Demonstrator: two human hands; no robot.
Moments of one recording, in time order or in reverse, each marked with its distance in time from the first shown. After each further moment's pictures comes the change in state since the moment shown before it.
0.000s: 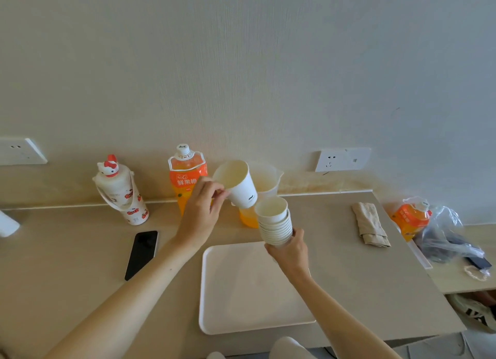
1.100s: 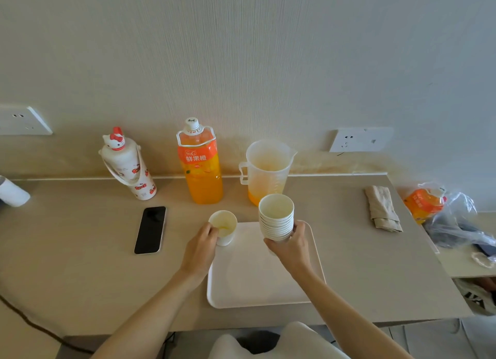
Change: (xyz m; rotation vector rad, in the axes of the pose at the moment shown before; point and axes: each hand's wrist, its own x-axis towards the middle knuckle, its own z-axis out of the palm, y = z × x) left_hand -0.165 -0.061 0.017 0.471 -0.634 -0.515; right_hand -0.020 0.014 0.016 0.045 -0.098 -0.074
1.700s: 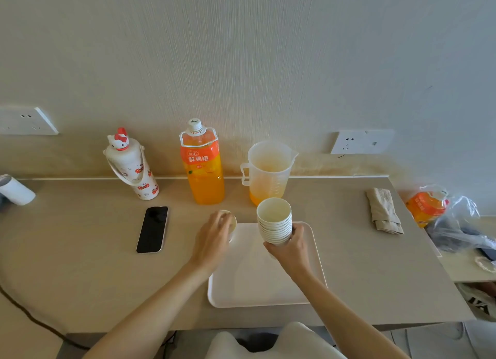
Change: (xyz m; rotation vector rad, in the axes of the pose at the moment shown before) left_hand 0.008 0.042 -0.033 -0.096 0.228 0.218; right_hand 0.006 0.019 0.010 0.037 -0.016 -0.034
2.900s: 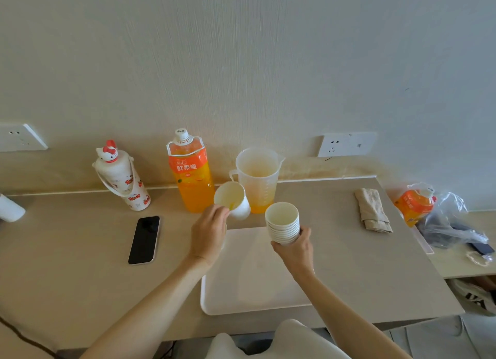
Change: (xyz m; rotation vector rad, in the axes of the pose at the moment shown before) left_hand 0.033 0.015 0.001 -0.003 0.385 0.147; right_hand 0.003 0.000 -0.029 0.001 0.127 0.119
